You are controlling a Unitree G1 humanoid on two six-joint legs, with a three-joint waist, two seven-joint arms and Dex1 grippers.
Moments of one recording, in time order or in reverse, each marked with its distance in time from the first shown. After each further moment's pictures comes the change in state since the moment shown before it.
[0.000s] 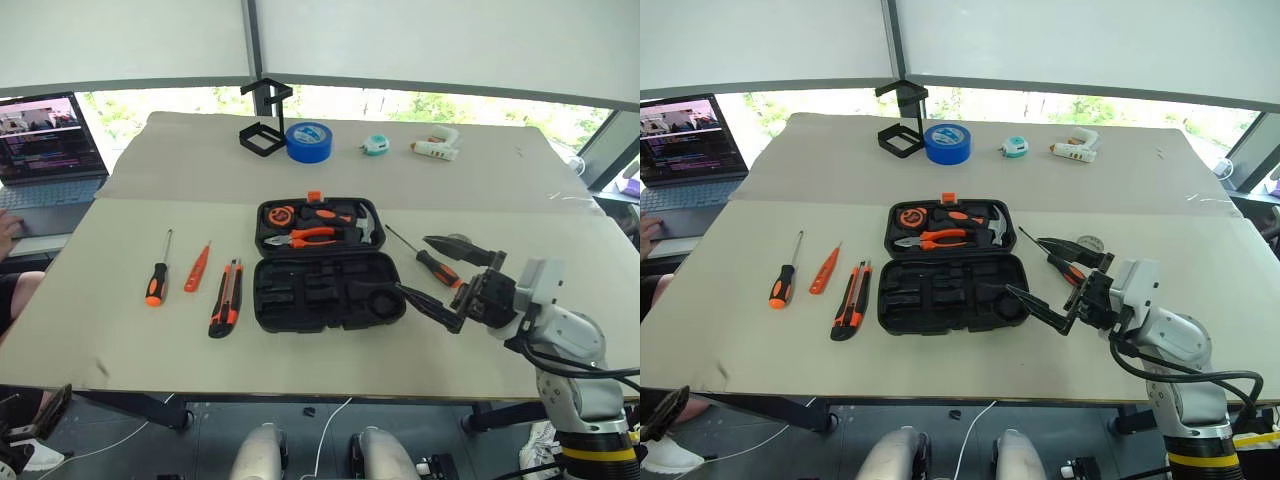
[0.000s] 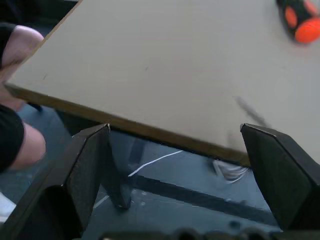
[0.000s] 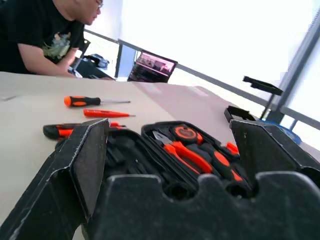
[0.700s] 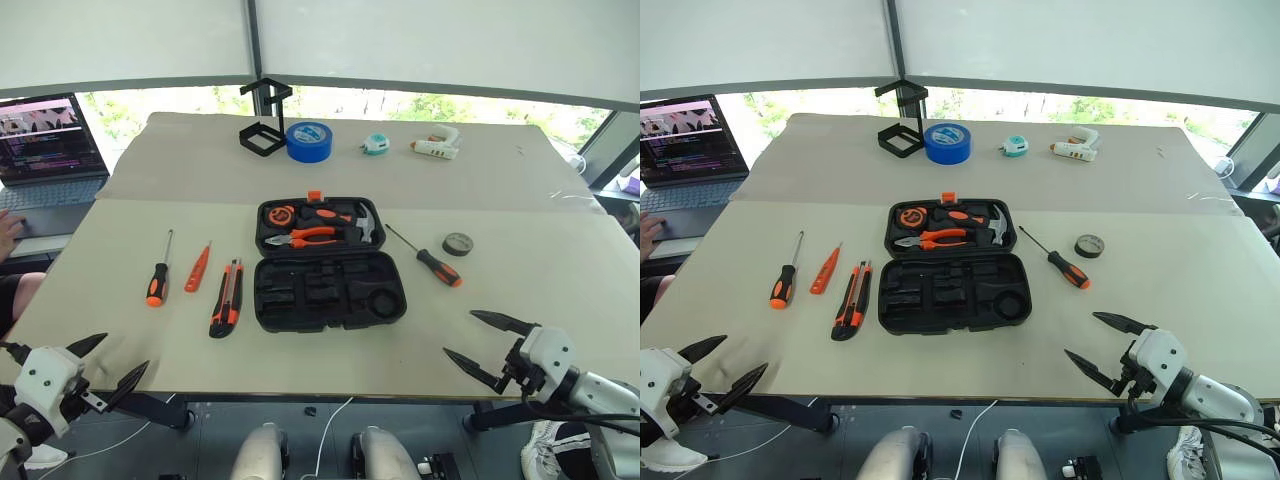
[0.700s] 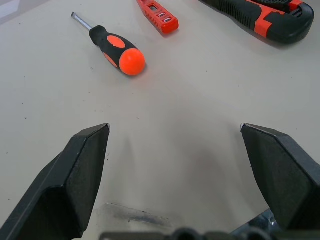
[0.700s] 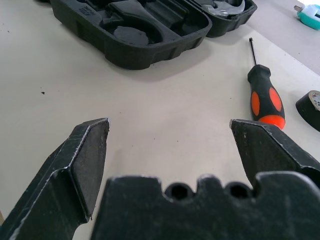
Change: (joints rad) left arm -0.086 0.129 -0.304 0.144 0.457 -0.604 -0.320; right arm 0.317 -0.106 -0.110 0.298 -0.259 -0.255 0.013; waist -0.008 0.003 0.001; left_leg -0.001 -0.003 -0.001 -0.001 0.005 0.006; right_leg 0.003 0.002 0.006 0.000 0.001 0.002
